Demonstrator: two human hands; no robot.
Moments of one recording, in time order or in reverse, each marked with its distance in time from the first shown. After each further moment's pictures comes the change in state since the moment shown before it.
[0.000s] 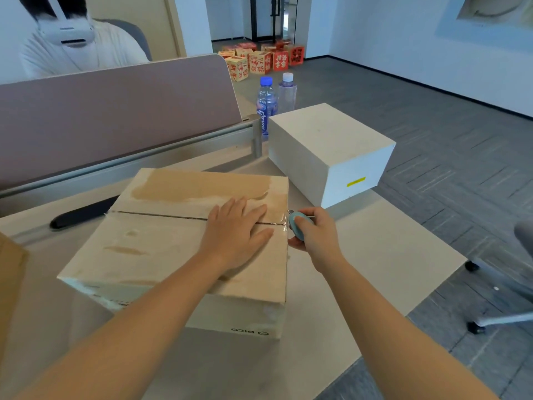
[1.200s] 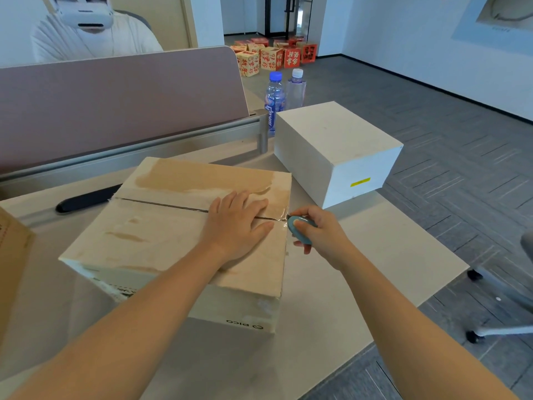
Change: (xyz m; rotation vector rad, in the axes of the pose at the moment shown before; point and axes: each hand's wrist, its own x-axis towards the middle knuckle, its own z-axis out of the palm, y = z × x) left_hand -0.001 0.006 -0.001 -0.039 0.016 -0.052; right_hand 0.002 -0.006 -0.023 -0.399 -0.325 -0.150
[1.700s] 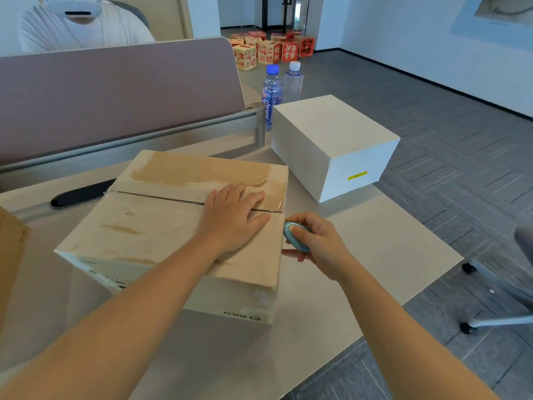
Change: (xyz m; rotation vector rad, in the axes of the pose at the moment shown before) left_hand 0.001 -0.002 0.001 -0.011 0.008 0.010; right_hand -0.022 0.010 0.007 0.282 -0.071 0.070
